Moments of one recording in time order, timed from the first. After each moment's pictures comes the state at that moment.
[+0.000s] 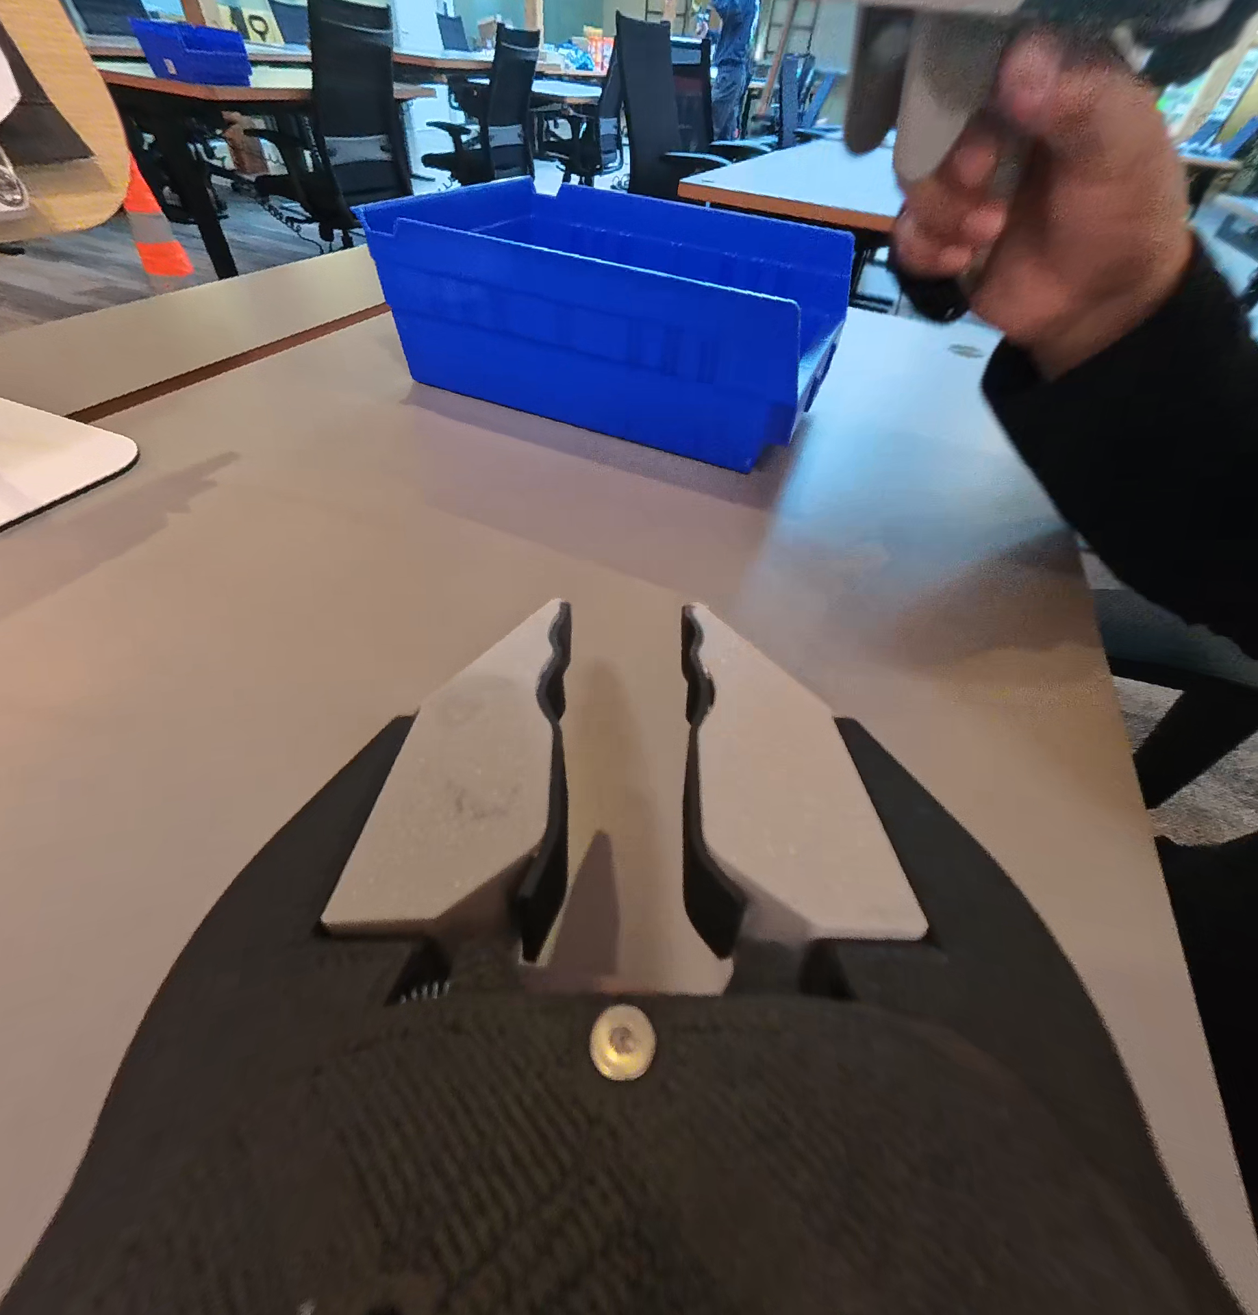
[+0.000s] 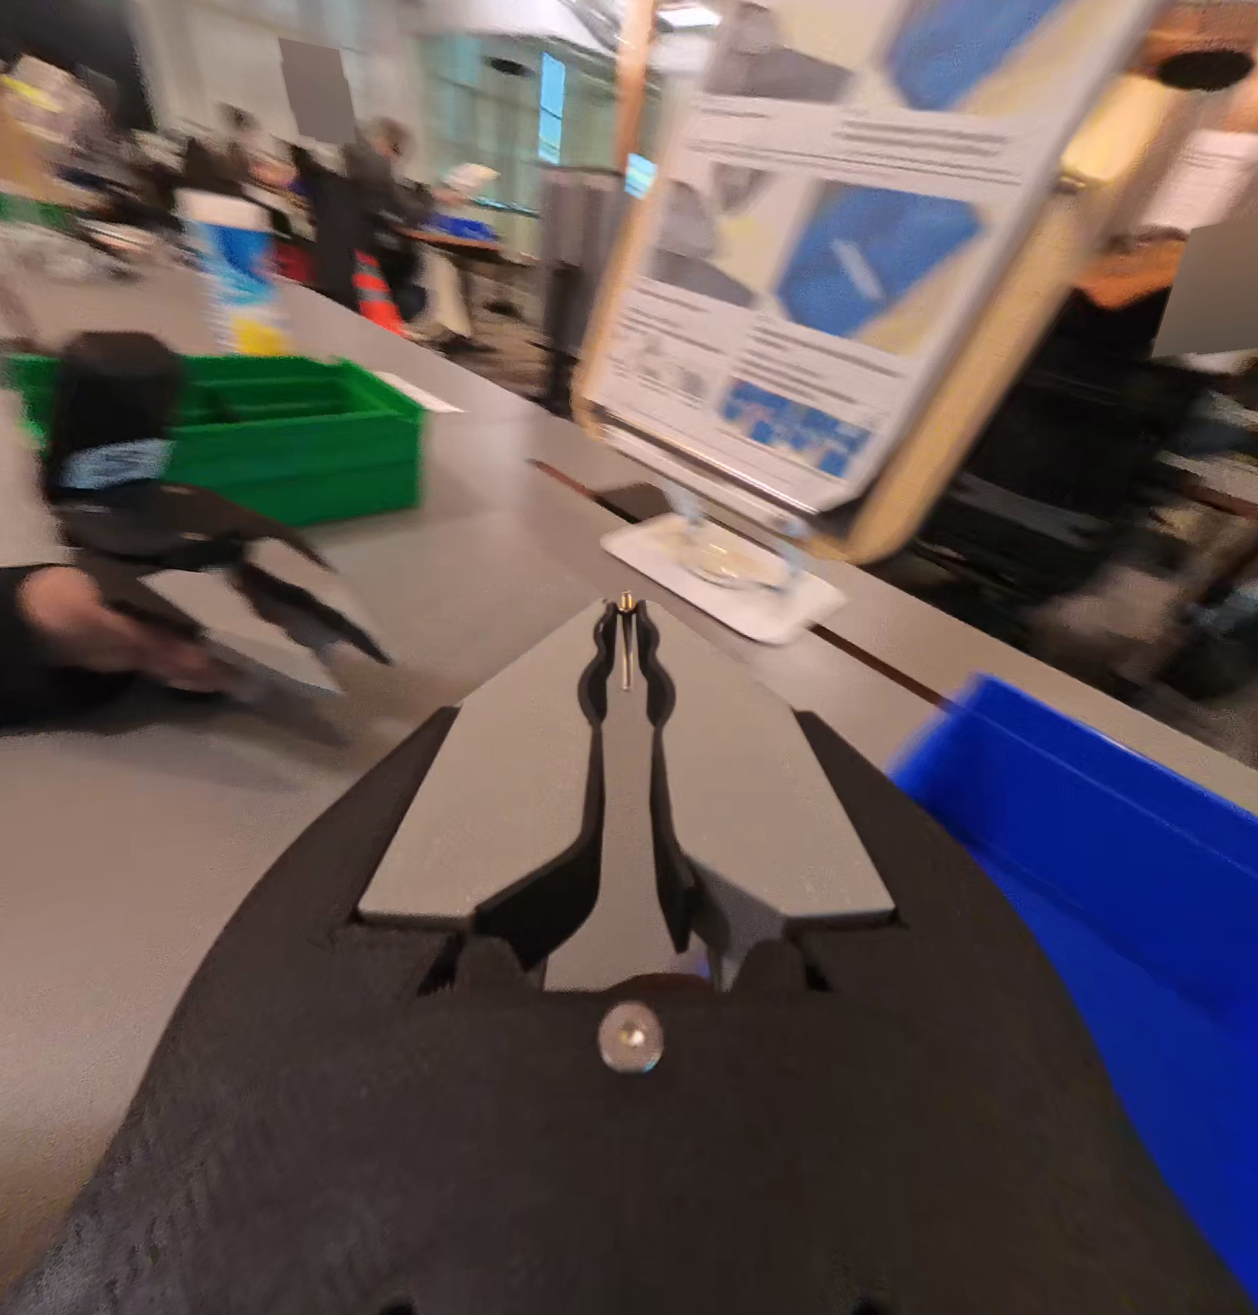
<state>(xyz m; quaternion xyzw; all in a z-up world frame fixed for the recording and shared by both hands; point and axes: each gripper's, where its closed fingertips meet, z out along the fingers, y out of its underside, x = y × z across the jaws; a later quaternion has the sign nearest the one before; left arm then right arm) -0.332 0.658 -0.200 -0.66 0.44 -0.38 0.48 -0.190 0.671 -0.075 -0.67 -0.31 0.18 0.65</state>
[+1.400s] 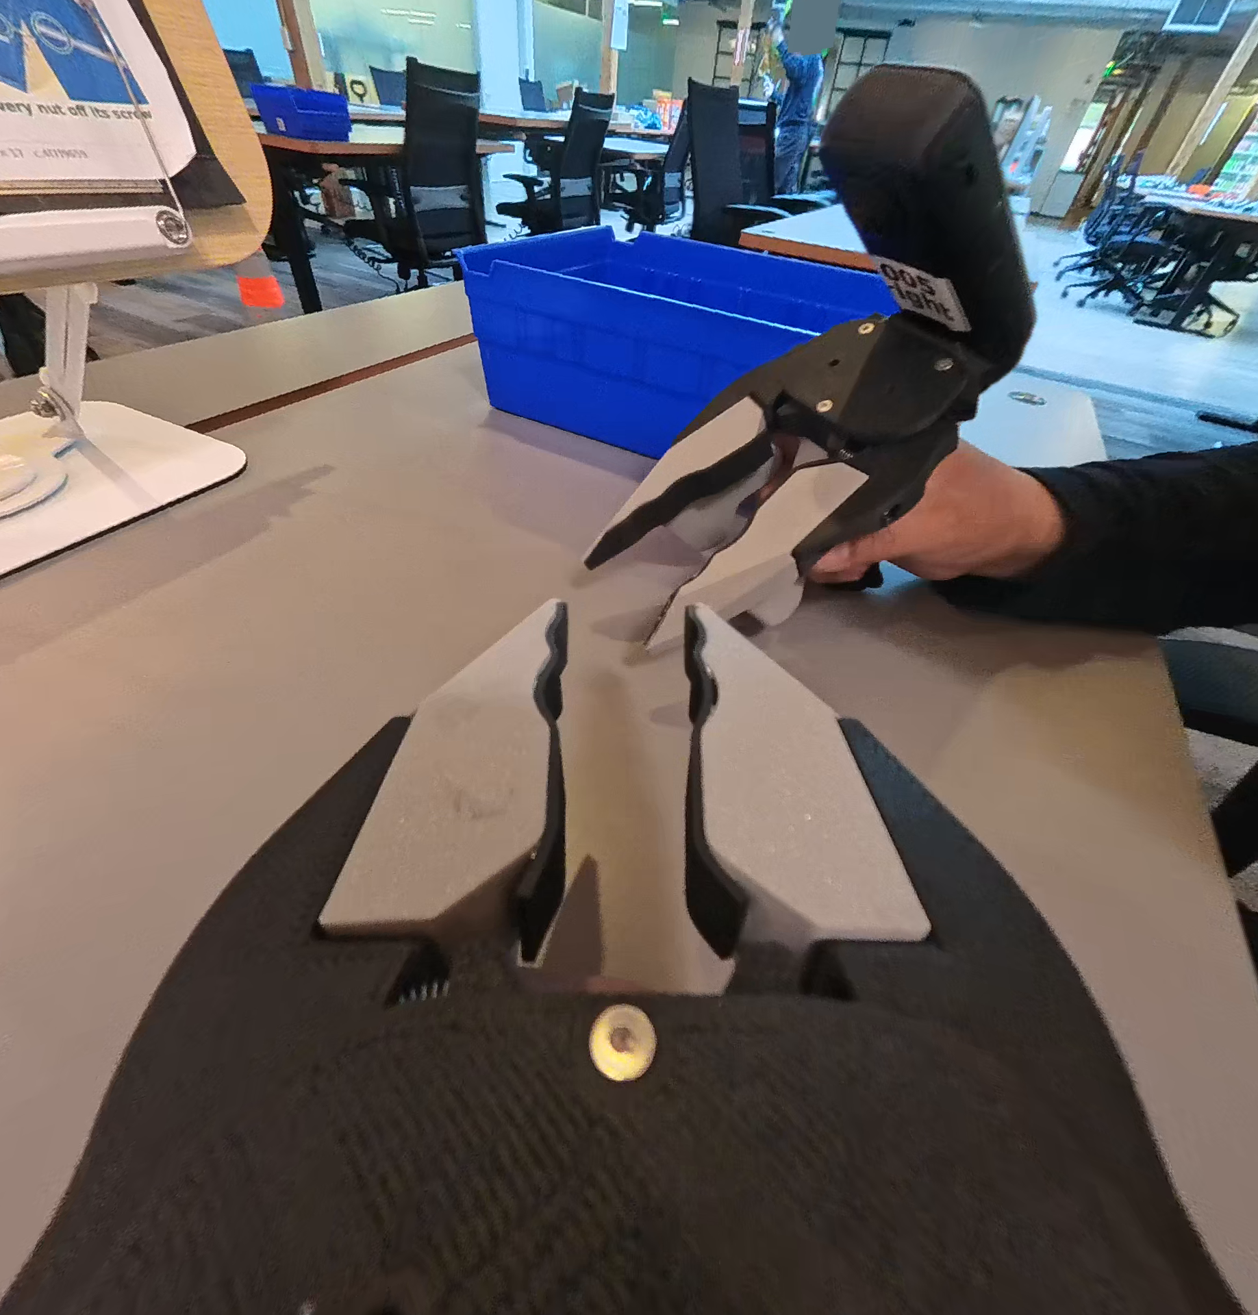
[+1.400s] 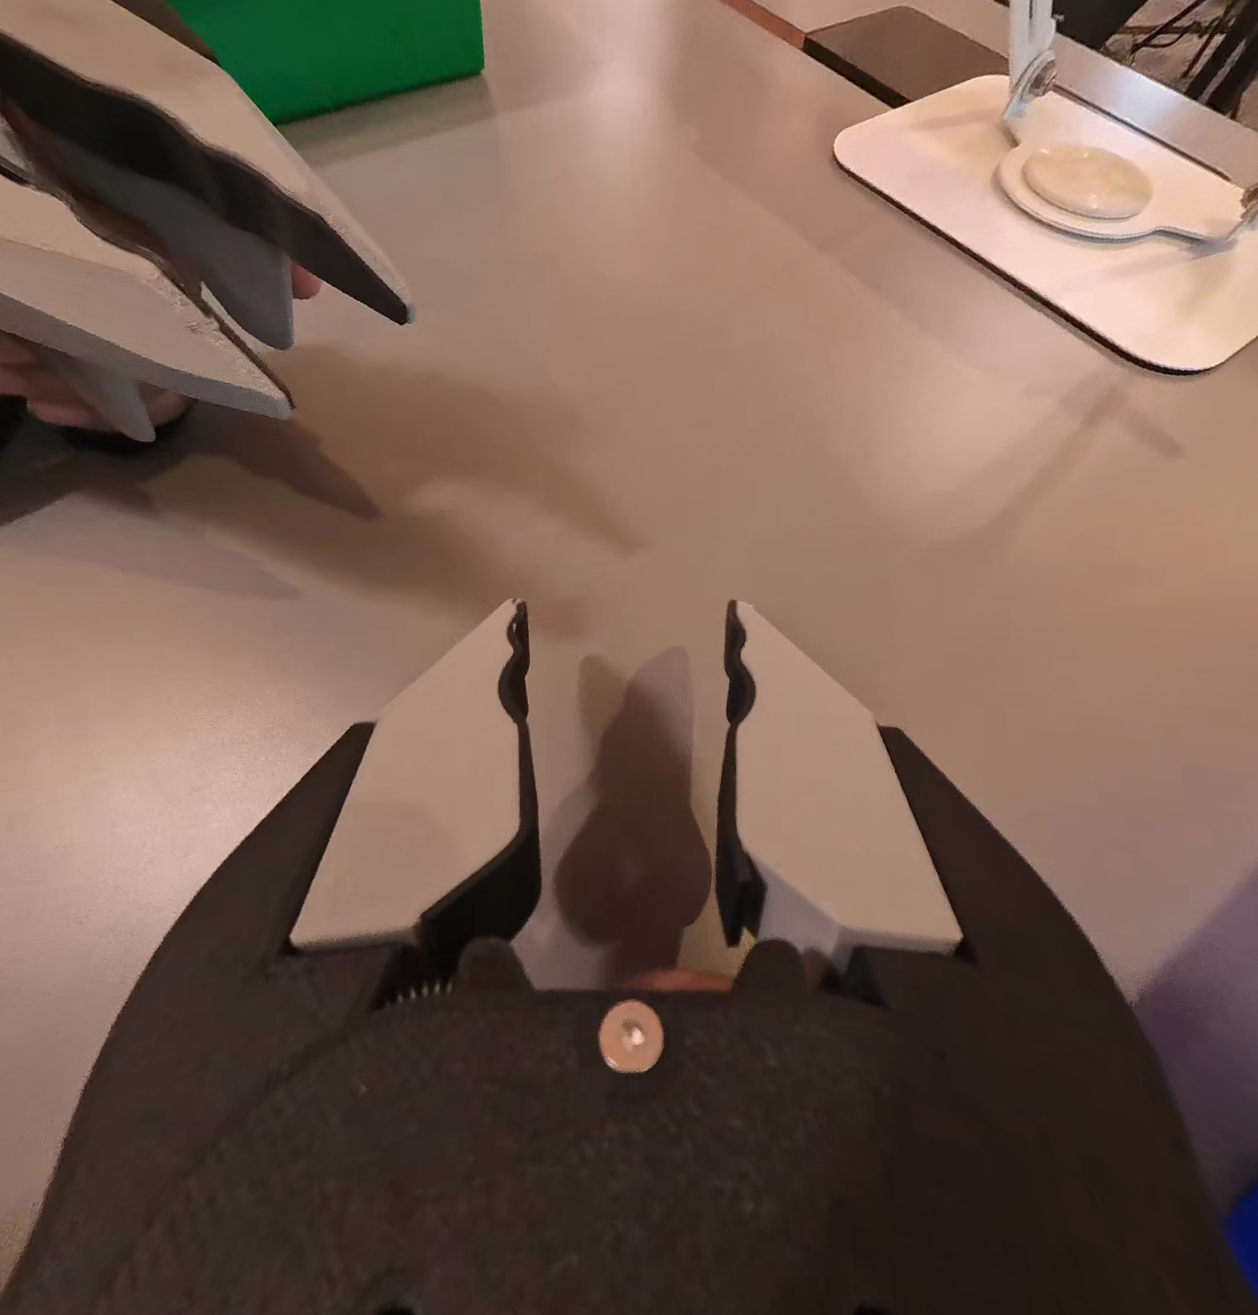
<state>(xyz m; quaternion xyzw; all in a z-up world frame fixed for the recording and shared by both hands) -0.347 0.679 -0.194 -0.66 0.40 -0.37 0.51 -0.297 0.710 -0.251 -0.78 -0.39 0.20 0.44</state>
